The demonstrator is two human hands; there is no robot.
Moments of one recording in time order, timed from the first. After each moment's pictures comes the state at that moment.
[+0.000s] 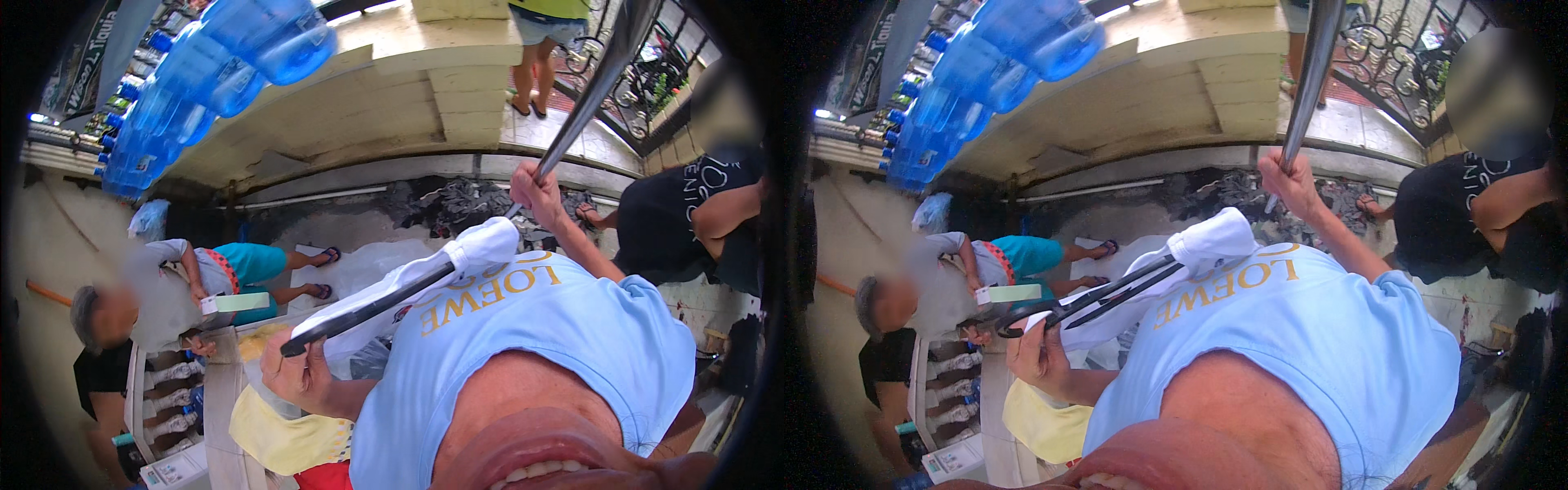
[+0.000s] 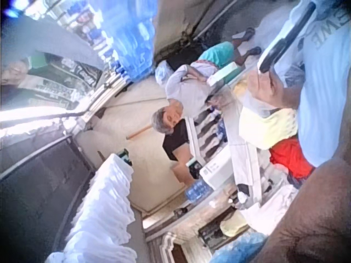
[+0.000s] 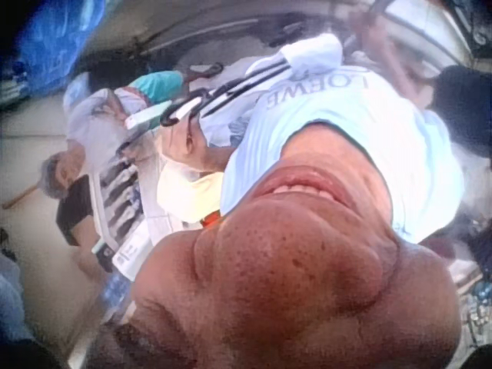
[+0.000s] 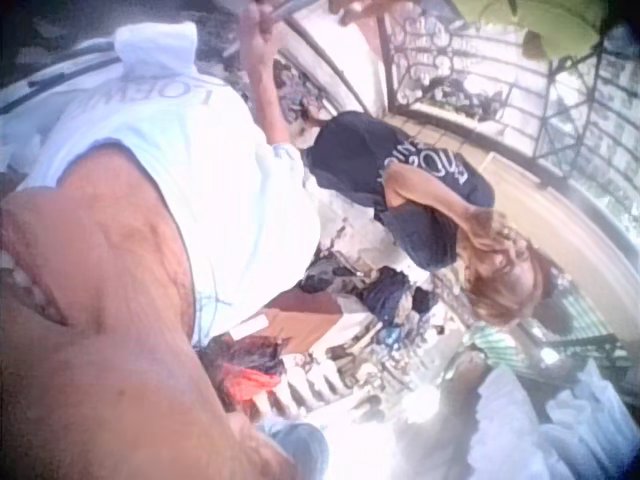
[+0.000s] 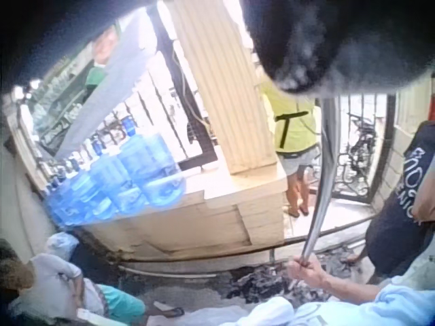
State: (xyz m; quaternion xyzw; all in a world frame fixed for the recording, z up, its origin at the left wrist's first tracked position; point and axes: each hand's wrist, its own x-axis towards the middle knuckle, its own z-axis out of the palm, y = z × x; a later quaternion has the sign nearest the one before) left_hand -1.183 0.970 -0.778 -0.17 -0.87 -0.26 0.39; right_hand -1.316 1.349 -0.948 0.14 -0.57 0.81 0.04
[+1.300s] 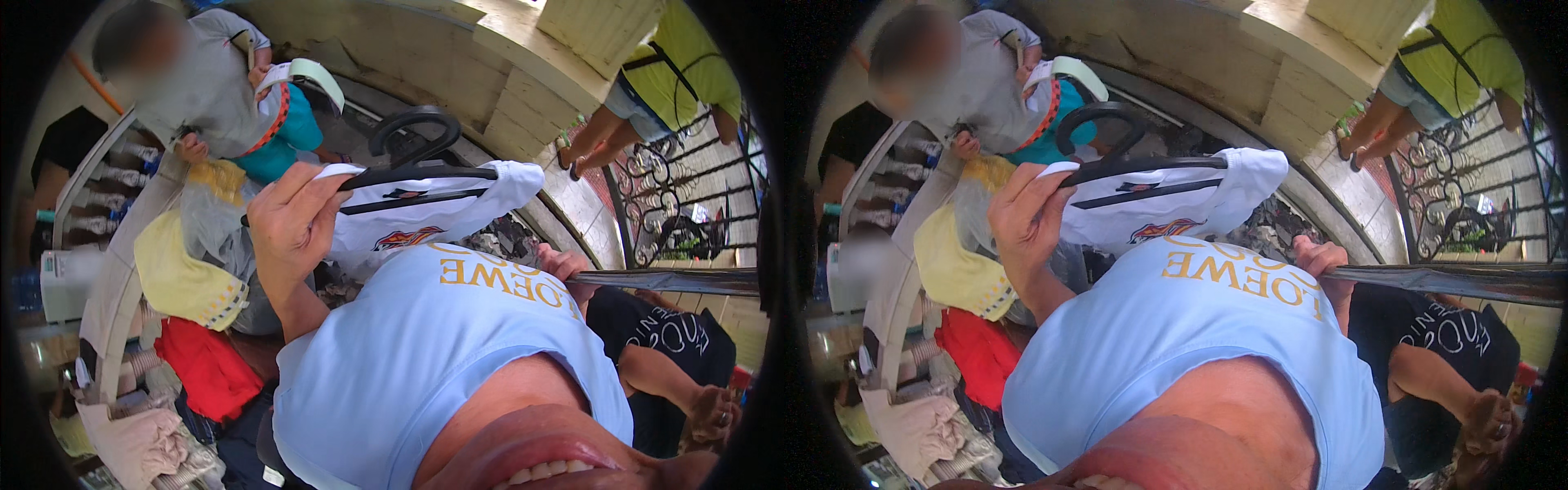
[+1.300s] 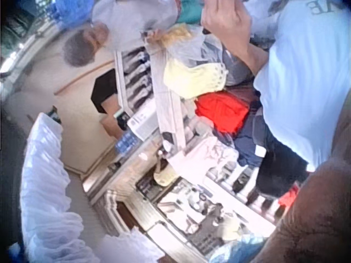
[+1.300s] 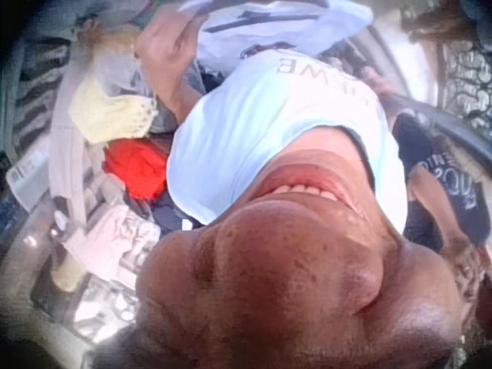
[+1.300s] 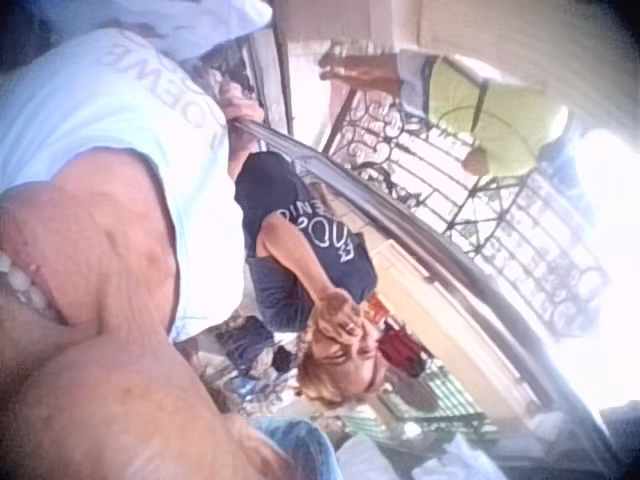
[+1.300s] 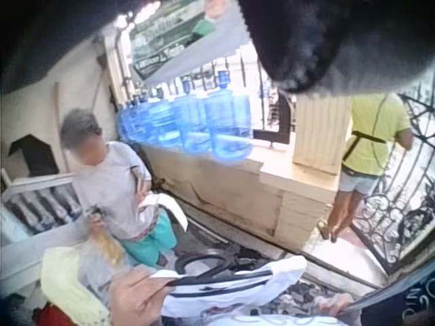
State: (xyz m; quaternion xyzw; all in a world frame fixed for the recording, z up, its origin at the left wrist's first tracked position) left_hand -1.166 1.087 -0.762 -0.09 -0.89 -0.25 0.37; right_hand -1.262 1.521 -0.906 0.26 -0.55 0.77 -0.20
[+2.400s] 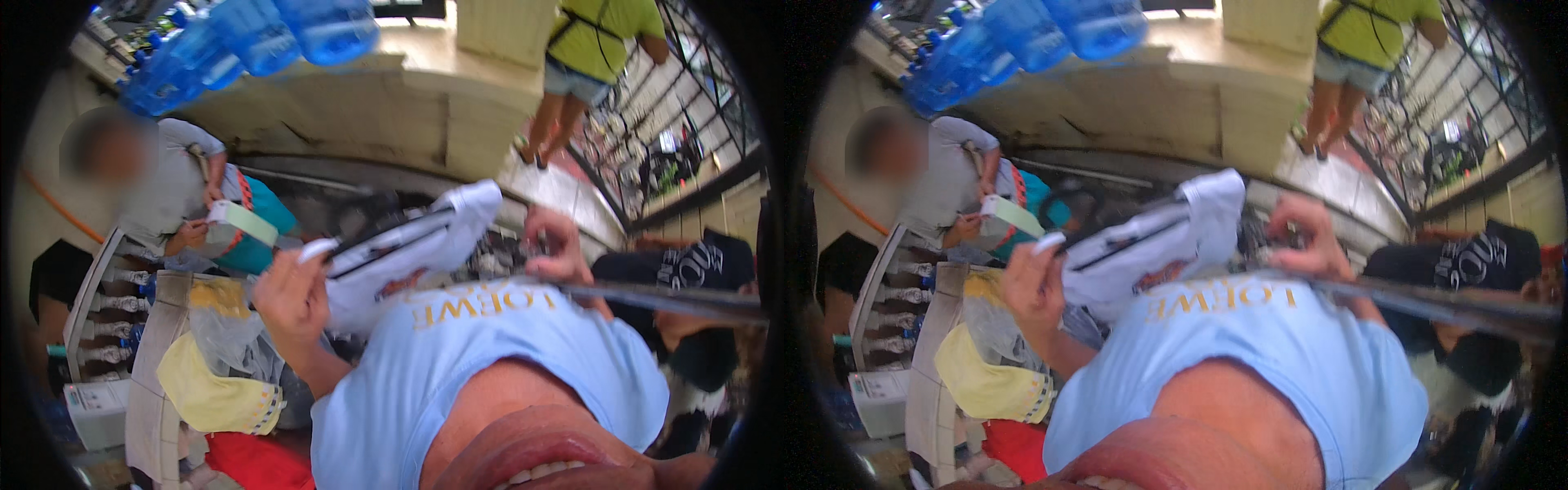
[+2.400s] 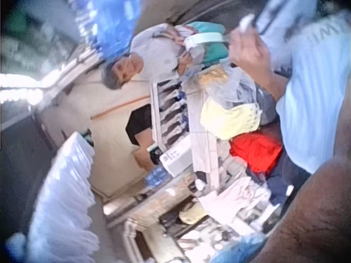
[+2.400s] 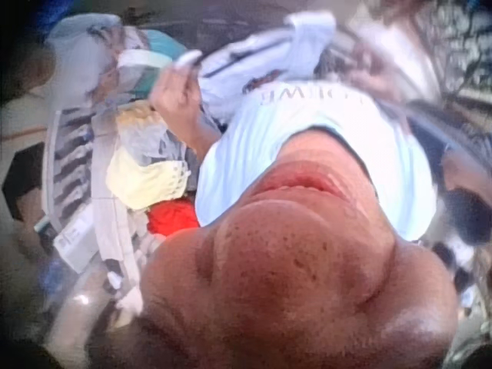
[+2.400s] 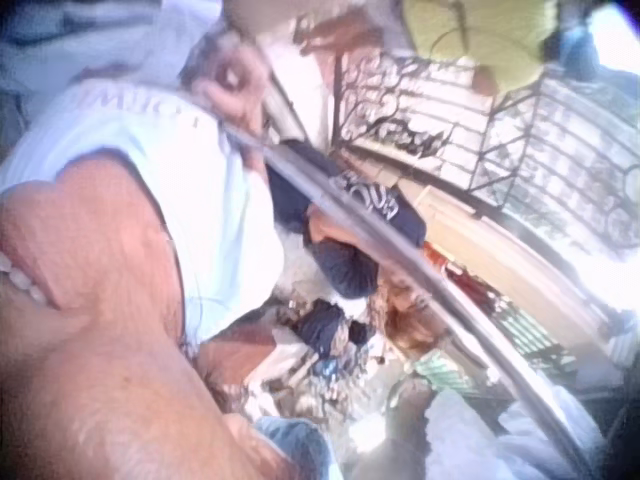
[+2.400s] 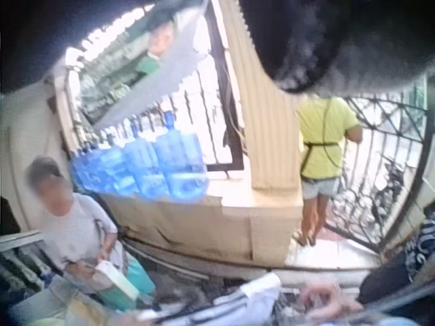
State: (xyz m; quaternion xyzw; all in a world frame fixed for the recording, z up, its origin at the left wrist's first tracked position) left_hand -1.207 1.052 -0.768 -0.15 -0.90 -0.19 0.37; right_hand -1.302 1.426 -0.858 0.36 -0.72 0.59 0.01
